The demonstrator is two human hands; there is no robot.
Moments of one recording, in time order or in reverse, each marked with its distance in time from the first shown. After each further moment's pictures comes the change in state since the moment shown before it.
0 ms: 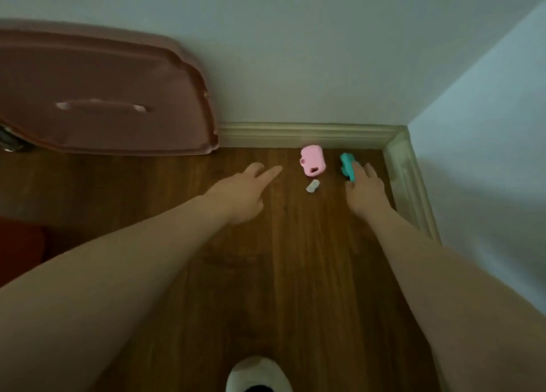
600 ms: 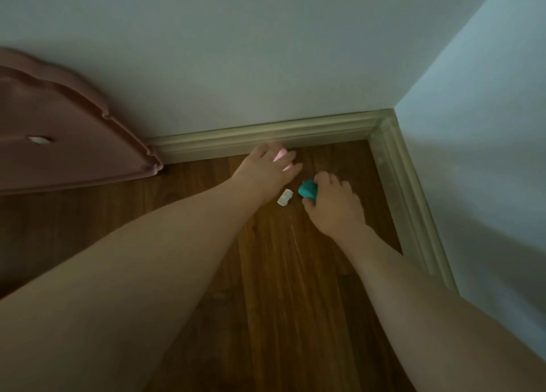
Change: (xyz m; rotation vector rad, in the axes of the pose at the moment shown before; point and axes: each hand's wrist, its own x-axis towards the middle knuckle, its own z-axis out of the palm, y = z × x) left_hand 0.145 0.056 0.022 0.755 0.047 0.306; right_hand 0.032 0.015 0.027 -0.043 -0.053 -0.125
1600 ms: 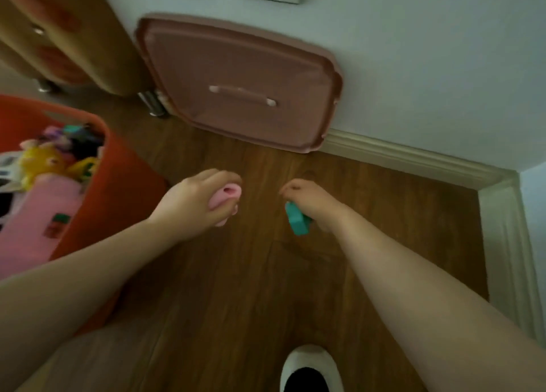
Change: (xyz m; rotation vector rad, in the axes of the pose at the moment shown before) left_hand -0.368 -0.055 0.061 -0.874 0.459 -0.646; right_hand -0.106 -0.243 0.018 0.527 -0.504 -0.195
